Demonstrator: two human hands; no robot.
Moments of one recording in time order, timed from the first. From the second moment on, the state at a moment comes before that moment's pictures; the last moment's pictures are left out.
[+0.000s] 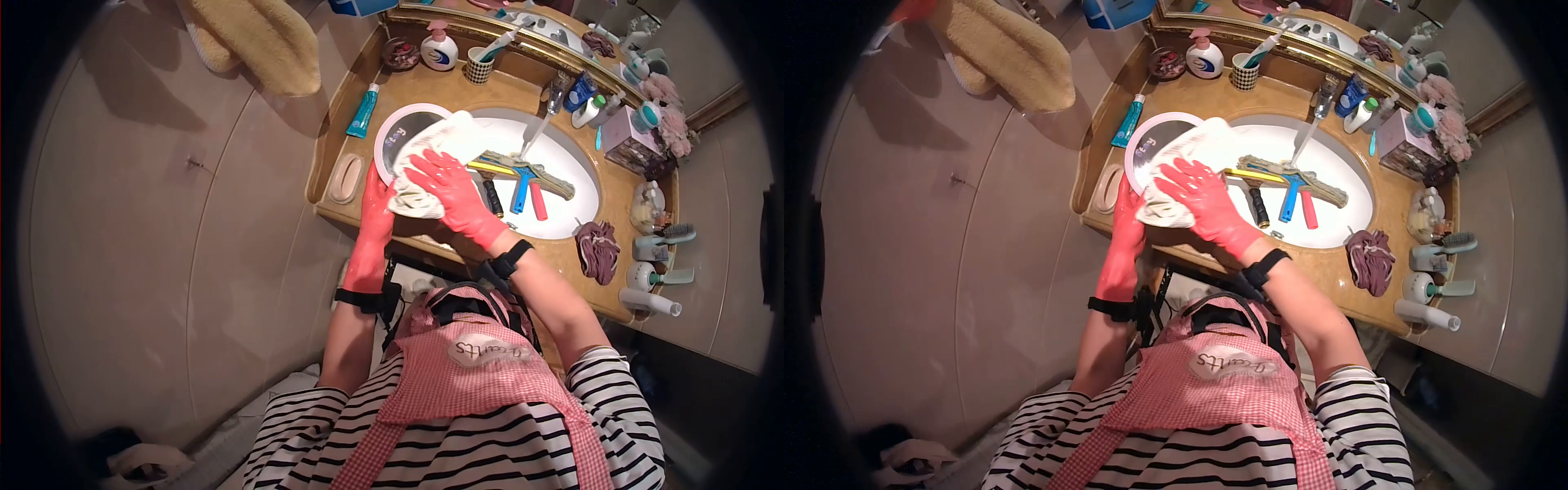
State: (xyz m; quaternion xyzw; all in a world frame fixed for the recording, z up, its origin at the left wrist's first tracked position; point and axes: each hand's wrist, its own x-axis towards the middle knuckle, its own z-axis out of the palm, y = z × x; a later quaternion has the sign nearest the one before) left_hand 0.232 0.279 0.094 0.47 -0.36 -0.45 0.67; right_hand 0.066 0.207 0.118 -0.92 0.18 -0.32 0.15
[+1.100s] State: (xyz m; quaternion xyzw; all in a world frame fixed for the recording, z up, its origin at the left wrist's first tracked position) left_hand 0.241 0.275 0.108 0.49 -0.31 -0.49 0.65; right_hand 0.050 0.183 0.110 -0.92 0.16 -0.33 0.11
